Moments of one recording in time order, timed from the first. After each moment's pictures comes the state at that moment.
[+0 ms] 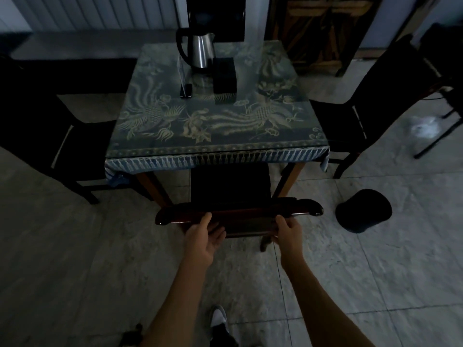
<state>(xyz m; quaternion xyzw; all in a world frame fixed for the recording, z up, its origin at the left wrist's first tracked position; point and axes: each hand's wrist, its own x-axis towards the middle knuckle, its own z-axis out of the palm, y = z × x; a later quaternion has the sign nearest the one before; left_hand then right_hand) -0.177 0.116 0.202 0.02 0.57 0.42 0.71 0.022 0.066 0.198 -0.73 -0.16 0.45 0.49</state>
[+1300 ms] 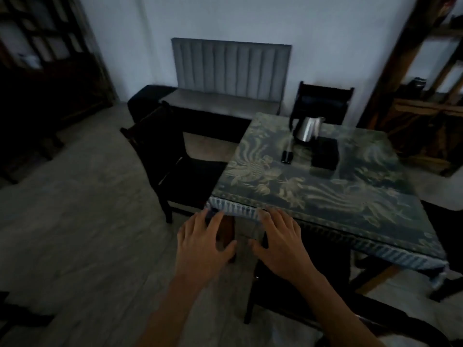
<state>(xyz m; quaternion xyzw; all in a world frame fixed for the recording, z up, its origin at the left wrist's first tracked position) -0.401 0.129 0.344 0.64 0.74 0.22 -0.02 -0.201 0.182 0.354 -0.53 -0.83 0.09 0.15</state>
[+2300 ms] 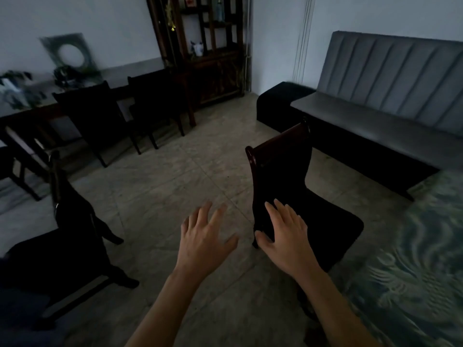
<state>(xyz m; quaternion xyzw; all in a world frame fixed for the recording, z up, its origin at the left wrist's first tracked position) -0.761 0.302 0.360 0.42 0.89 0.17 -0.07 -0.618 0.459 0.349 -0.30 -0.93 0.18 0.12</state>
